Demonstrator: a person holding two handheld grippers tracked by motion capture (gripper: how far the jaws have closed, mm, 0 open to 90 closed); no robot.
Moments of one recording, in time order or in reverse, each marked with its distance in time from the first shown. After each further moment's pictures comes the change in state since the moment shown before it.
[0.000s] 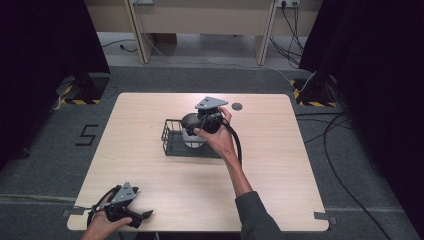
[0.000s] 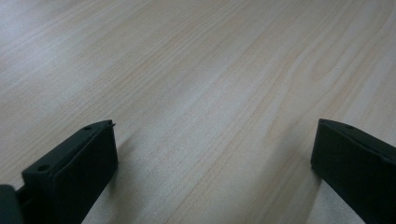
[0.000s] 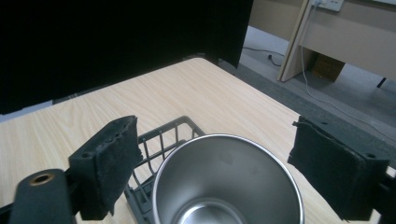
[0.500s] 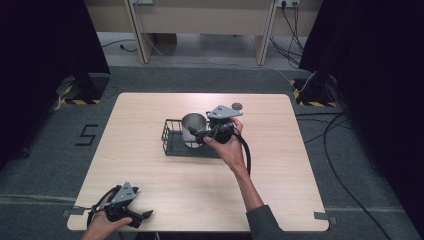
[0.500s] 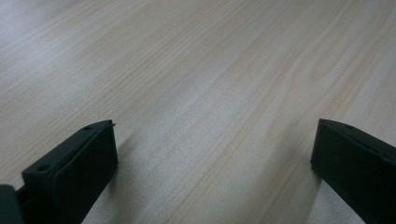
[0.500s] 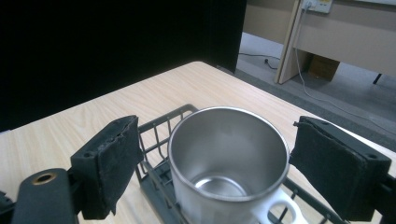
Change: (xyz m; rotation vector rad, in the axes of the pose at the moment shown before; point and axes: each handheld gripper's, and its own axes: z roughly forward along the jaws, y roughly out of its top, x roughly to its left) left arm 0.000 0.000 0.000 0.000 0.000 -0.001; right arm 0.006 -0.021 -0.037 -0.047 -0.011 0.054
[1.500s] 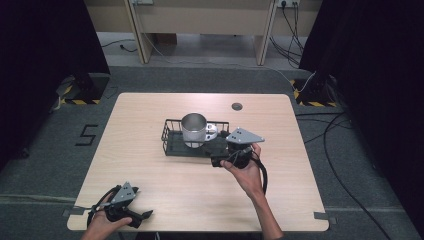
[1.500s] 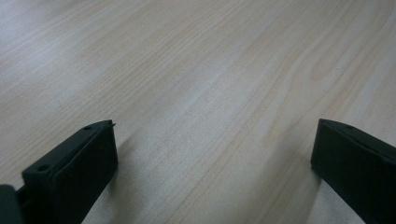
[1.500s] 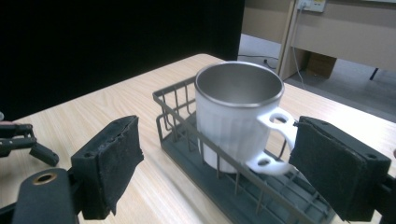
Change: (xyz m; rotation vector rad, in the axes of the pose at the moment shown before) left arm 0.000 0.000 0.000 0.002 0.002 0.004; right arm 0.018 -0.044 -0.064 -0.027 -0.004 0.025
